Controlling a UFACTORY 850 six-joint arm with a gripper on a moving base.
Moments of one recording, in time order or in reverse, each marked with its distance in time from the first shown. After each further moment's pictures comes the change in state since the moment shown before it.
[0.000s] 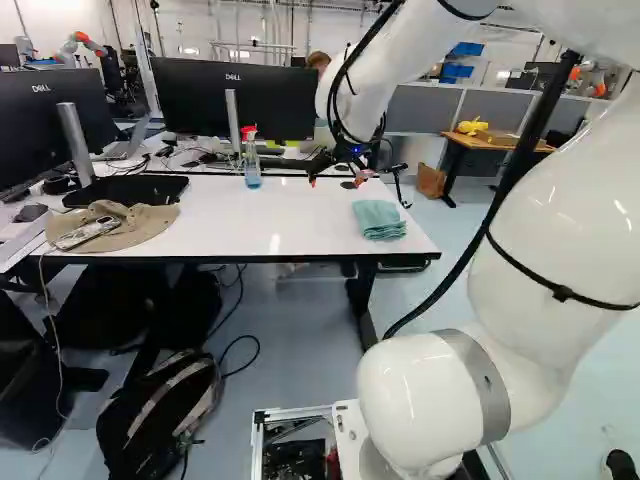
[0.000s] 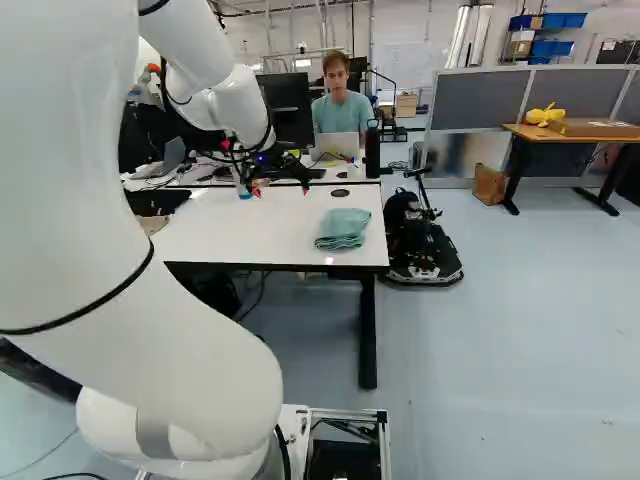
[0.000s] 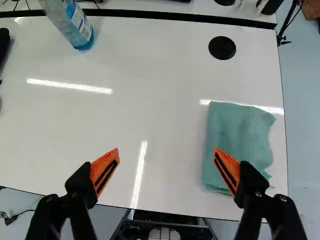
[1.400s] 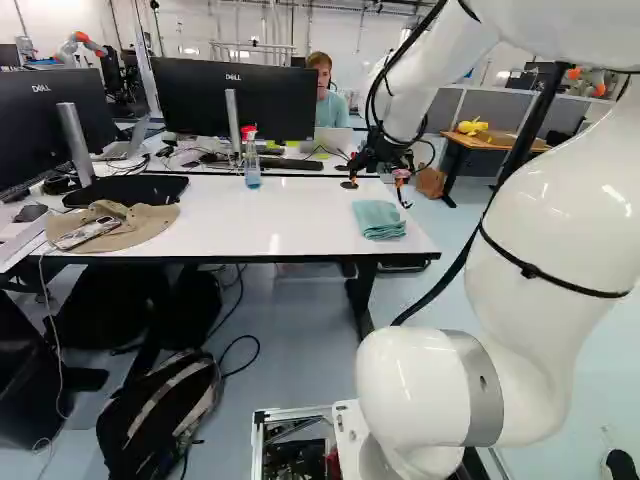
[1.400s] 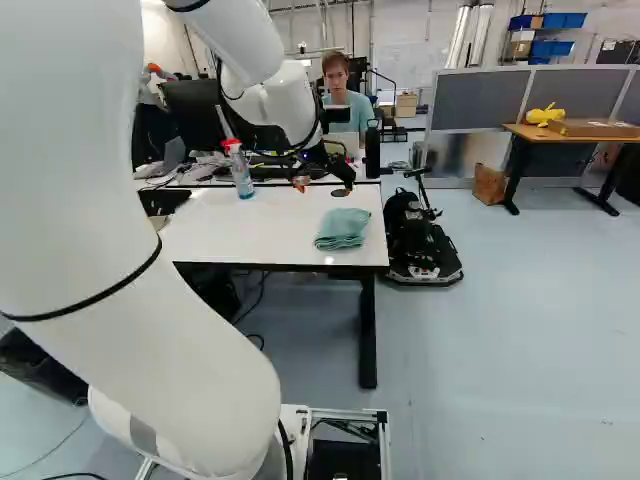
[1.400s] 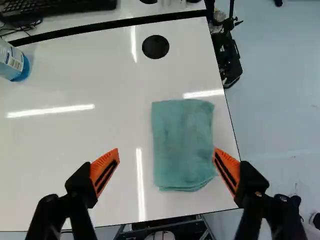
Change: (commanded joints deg) arm -12.6 -2.0 -2.0 0.0 0.0 0.0
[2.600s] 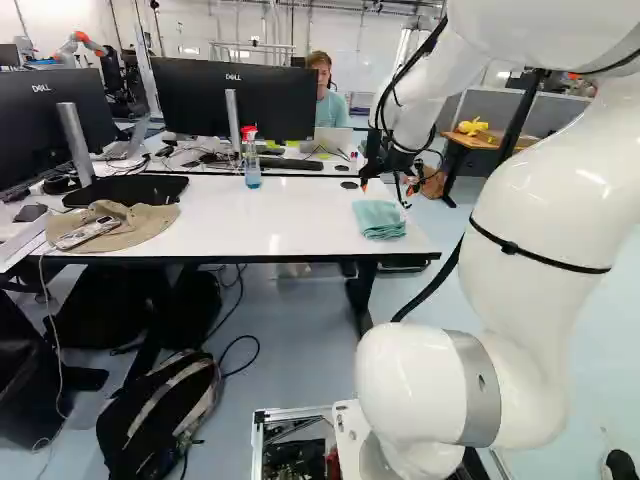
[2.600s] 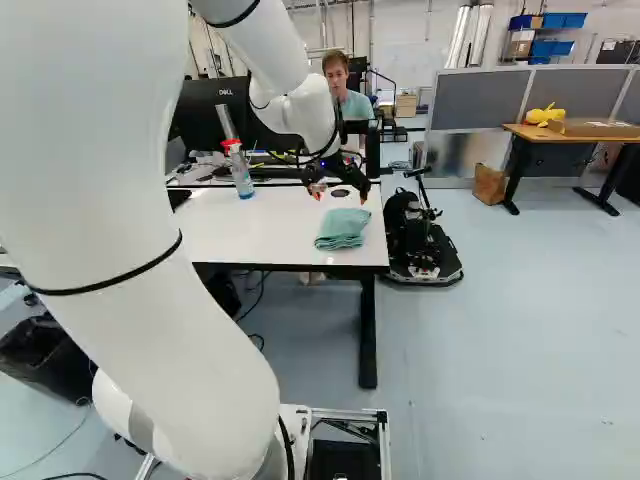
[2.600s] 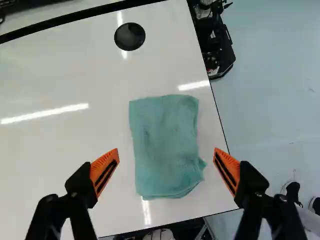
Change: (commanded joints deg) arm -5.3 -5.4 -2.4 0.0 0.0 0.0
